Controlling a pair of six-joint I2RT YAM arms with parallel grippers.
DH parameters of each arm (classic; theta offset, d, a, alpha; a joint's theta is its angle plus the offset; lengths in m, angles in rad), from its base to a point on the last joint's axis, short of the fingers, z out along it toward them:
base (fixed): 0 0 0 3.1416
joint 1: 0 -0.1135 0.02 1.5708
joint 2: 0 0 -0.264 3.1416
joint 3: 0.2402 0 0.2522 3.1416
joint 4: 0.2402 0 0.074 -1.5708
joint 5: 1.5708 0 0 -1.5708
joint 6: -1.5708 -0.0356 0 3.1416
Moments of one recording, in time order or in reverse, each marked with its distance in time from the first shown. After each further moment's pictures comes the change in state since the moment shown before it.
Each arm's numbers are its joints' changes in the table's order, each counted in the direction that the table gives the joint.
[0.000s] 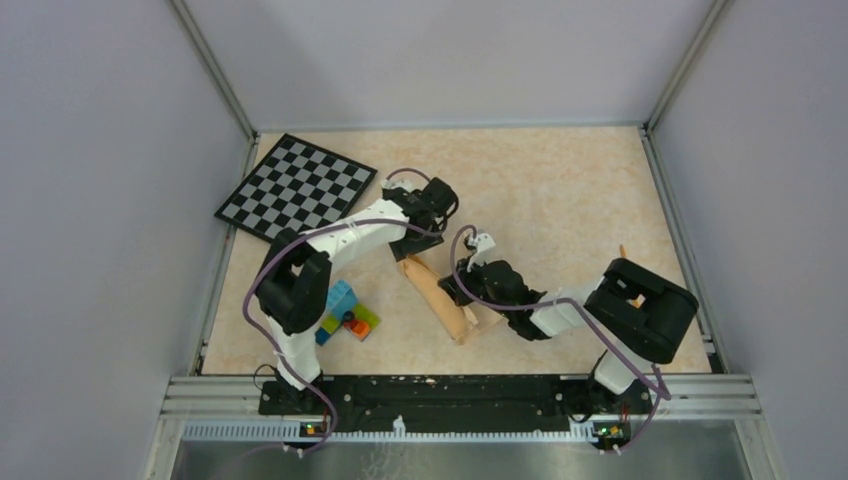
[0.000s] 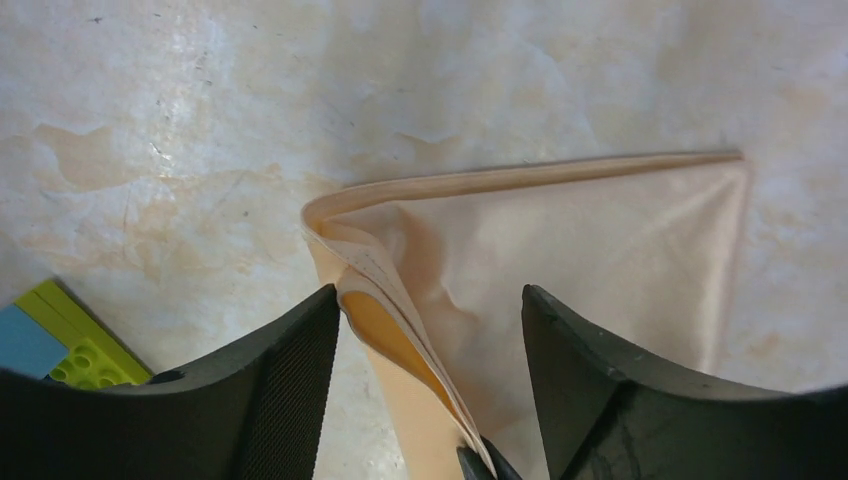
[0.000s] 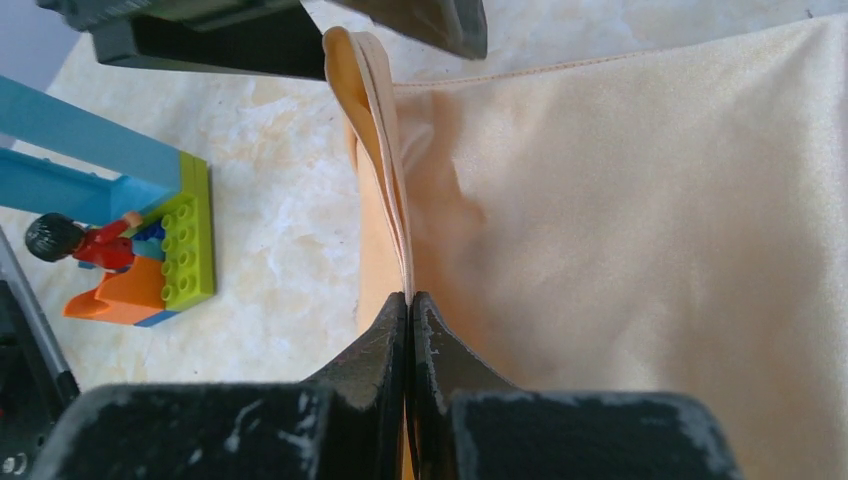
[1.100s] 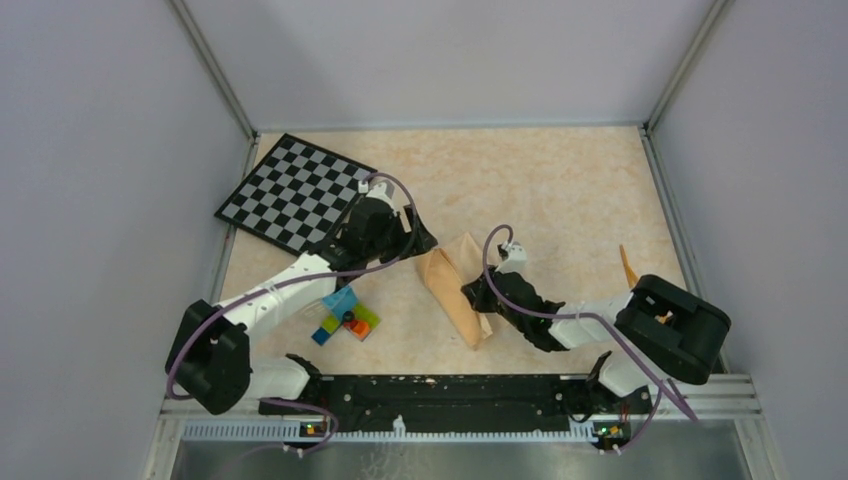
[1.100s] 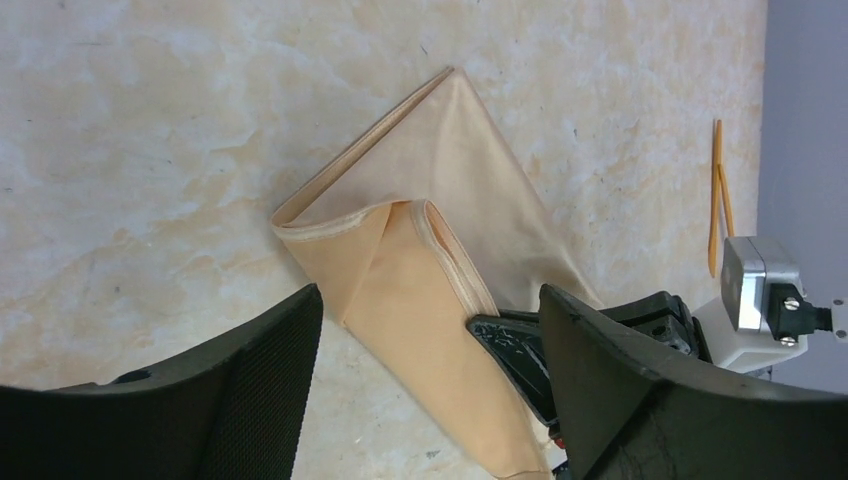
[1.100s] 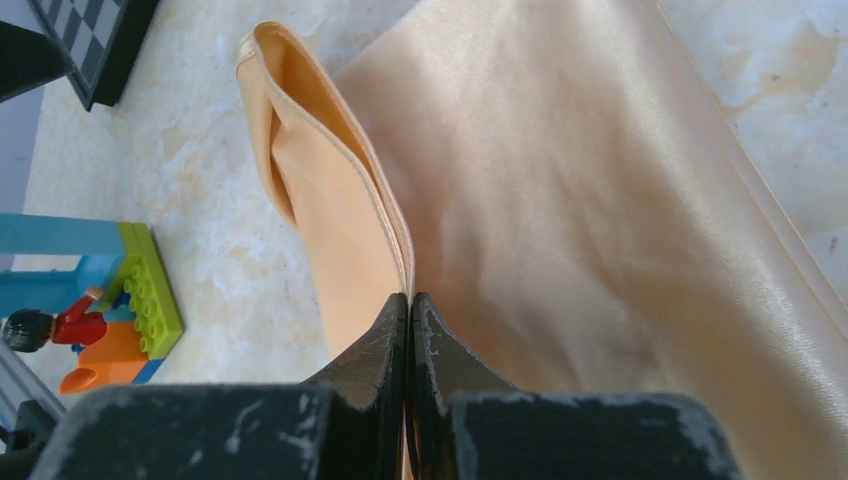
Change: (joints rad) left arm -0.119 -0.584 -0.598 -0.719 0.455 -0.365; right arm -0.015 -0.177 -0.127 0.161 0.227 -0.323
